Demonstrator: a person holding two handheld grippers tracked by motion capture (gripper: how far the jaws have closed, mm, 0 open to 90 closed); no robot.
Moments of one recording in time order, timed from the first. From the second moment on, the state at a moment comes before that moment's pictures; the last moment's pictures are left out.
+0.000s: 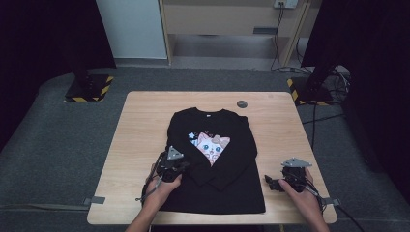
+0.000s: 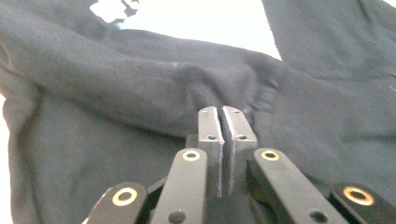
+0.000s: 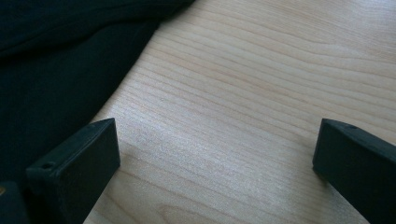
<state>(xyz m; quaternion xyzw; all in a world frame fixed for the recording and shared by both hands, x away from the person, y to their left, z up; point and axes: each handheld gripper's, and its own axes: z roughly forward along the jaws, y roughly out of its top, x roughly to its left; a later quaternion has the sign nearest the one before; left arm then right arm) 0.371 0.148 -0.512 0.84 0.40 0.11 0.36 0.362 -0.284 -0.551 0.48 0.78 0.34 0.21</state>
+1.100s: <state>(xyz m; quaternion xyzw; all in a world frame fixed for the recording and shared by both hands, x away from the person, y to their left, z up) 0.469 0.199 -0.514 0.77 0.50 0.25 0.31 0.362 -0.285 -0.551 0.48 0.78 0.34 0.21</state>
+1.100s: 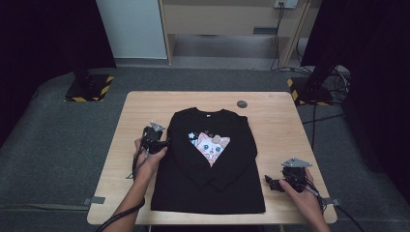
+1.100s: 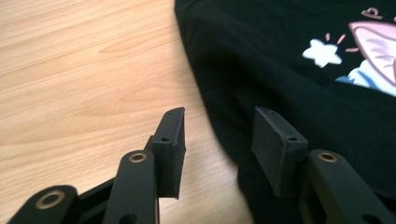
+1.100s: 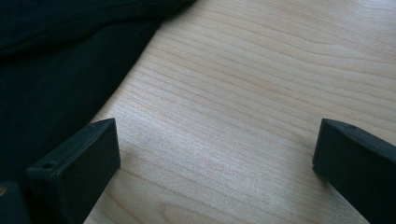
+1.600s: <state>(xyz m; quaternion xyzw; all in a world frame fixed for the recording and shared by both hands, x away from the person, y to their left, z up) 0.475 0.189 -0.519 0.79 0.49 0.21 0.29 0.361 -0.285 -0.551 0.48 0.78 0.34 0.21</state>
